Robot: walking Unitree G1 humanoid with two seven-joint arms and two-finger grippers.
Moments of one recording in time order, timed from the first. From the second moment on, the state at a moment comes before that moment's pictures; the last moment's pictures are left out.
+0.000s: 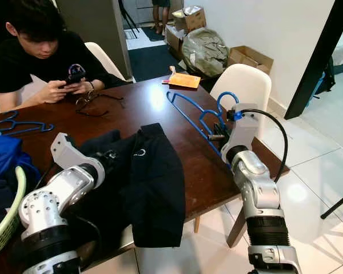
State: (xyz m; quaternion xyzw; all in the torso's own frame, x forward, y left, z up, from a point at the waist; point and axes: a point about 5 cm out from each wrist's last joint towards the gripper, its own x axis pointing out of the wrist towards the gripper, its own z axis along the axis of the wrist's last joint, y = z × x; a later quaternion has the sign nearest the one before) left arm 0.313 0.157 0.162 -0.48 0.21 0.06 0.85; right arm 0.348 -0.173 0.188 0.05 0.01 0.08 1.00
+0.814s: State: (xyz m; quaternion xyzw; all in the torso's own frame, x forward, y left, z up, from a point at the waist) left arm 0.285 0.095 0.303 -0.11 -0.06 -0.42 0.90; right arm 0.350 -0.179 0.184 0.17 -0.01 0.06 0.98
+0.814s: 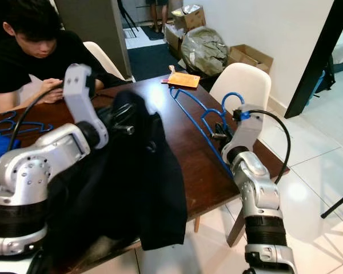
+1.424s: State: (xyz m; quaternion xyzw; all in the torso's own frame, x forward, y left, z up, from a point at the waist) left arm 0.245 0.103 0.333 0.00 -0.14 -0.62 0.77; right arm 0.349 -0.193 0.192 0.21 -0.06 0.02 0.98
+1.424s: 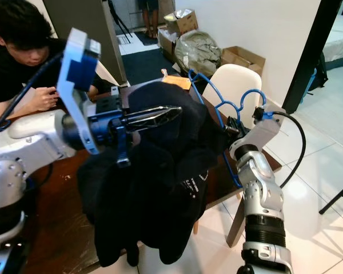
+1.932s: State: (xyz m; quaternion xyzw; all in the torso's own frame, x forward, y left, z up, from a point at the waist) left arm 0.286 0.108 0.324 0.02 -0.14 -0.49 0.86; right arm 0.354 -0.218 0.205 0.21 -0.07 -0.03 0.98
